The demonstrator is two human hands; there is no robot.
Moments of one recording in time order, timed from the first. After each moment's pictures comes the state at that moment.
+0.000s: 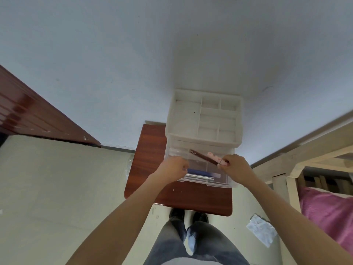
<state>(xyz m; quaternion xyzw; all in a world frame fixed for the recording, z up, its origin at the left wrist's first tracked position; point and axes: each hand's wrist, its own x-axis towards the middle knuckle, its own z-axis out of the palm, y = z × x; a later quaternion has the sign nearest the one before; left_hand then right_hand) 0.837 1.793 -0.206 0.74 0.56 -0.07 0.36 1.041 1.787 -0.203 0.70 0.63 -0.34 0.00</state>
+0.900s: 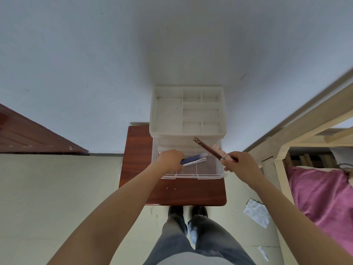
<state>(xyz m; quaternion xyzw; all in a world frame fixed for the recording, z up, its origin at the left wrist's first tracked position) 0.868 1.826 -0.233 0.81 0.47 -0.23 0.26 1.067 1.749 -0.179 0.75 0.49 -0.41 -0.17</state>
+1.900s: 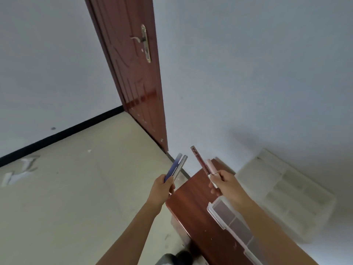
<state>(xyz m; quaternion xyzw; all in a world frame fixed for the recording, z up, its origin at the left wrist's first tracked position) 0.730 1.684 -0.157 0.16 0.76 0.50 0.38 0.879 1.813 -0.132 0.43 0.64 -0.63 -0.09</state>
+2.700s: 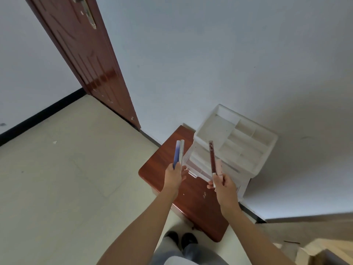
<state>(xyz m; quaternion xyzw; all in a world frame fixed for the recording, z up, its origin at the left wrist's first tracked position) 0.869 1.730 -0.224 0.05 0.71 0.52 0.47 1.007 1.750 -0.190 0.60 0.49 -0.58 -0.25</state>
